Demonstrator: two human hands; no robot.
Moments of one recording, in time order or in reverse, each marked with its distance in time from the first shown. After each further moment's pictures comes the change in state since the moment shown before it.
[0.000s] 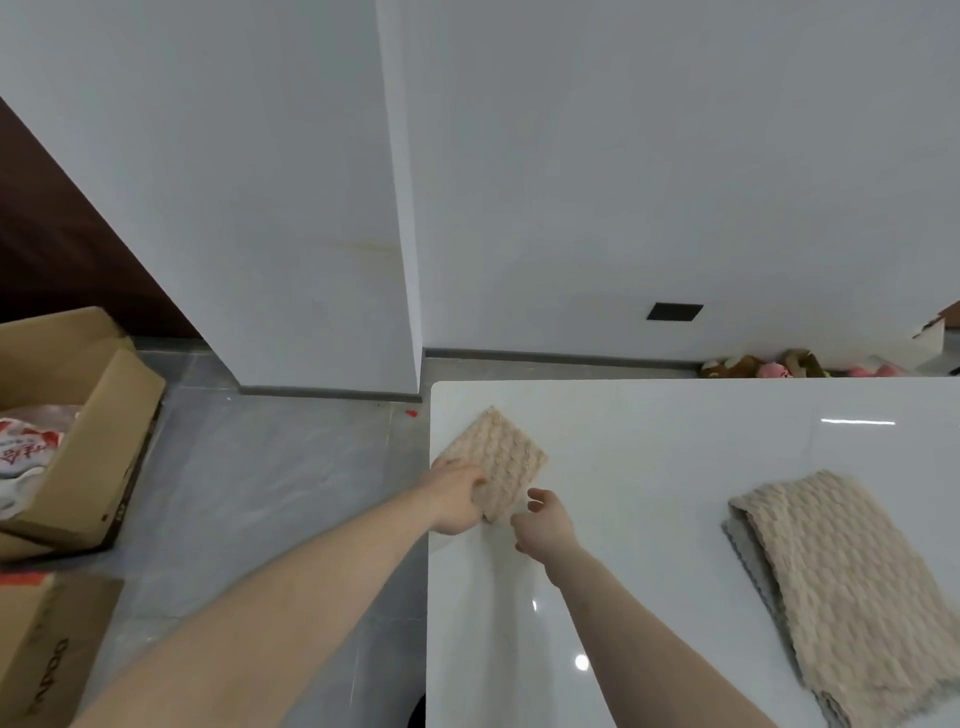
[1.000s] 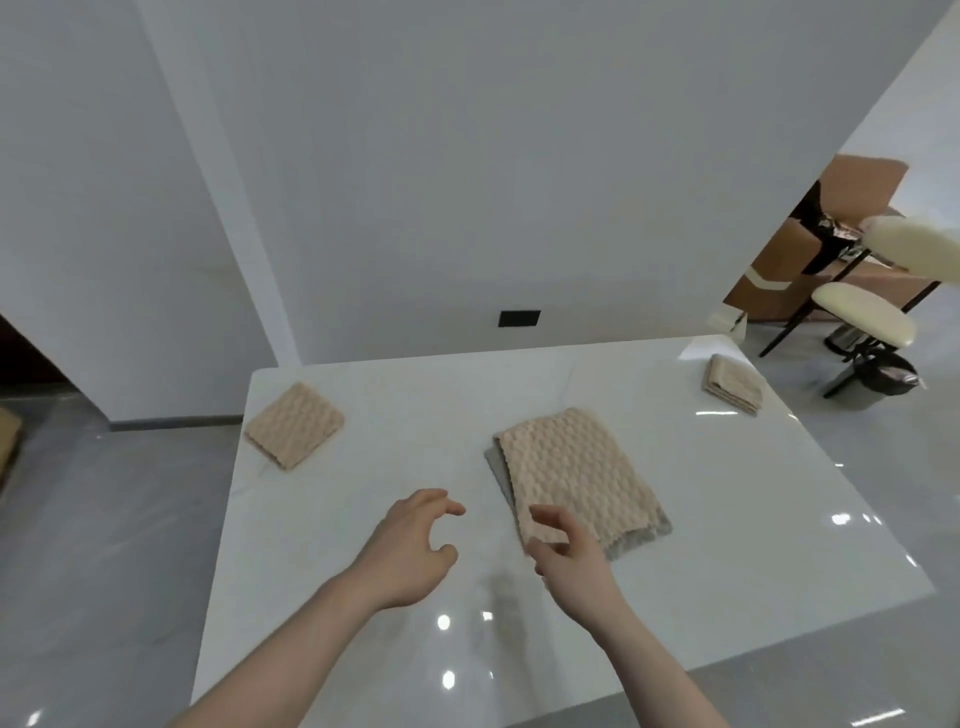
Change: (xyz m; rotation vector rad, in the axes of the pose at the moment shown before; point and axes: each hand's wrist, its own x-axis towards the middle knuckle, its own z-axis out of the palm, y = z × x) left_hand -0.188 0.325 0.151 -0.267 0.255 0.243; right_hand -0.239 0.200 -0.344 0.069 0.158 -0.350
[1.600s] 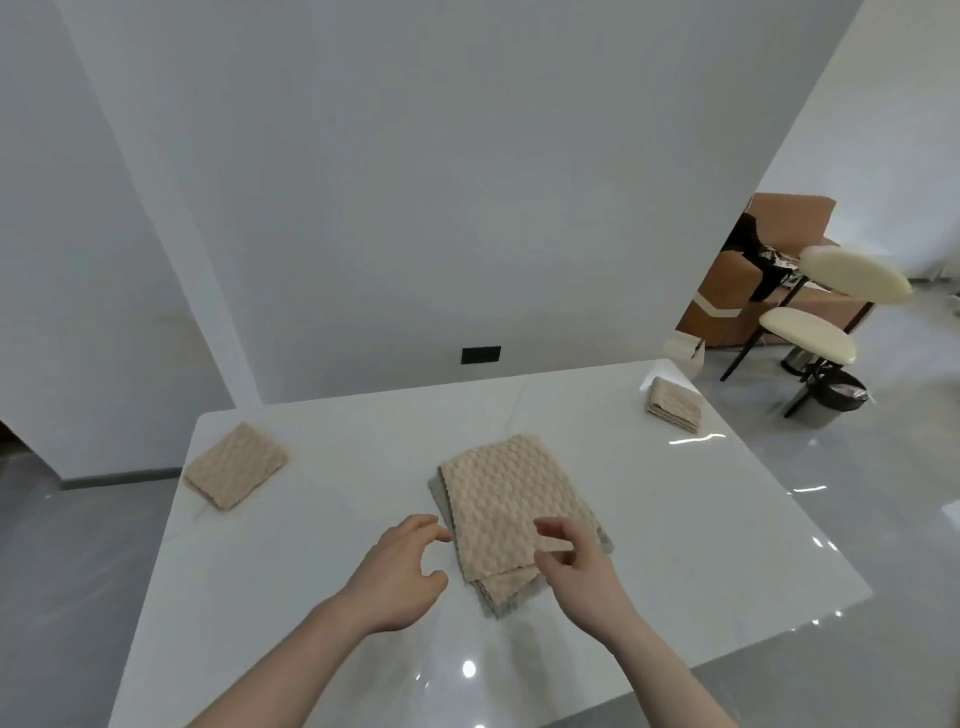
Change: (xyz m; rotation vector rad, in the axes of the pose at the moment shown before) left_hand 0.018 0.074 0.055 0.097 -0.006 0.057; right_hand -0.010 0.022 -0.111 -0.039 0.055 -0.103
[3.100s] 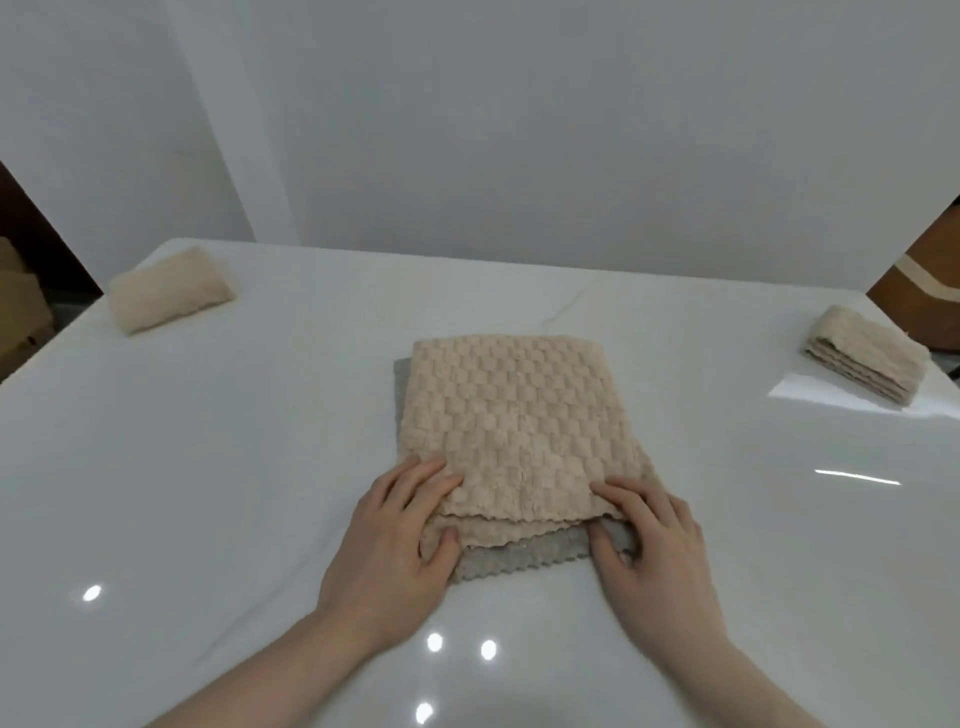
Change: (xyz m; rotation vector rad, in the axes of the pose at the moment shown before) left_hand 0.151 -0.060 0.285 0.153 0.572 -0.076; right_hand 0.228 0.299 -0.032 -0.568 0.113 -0.604
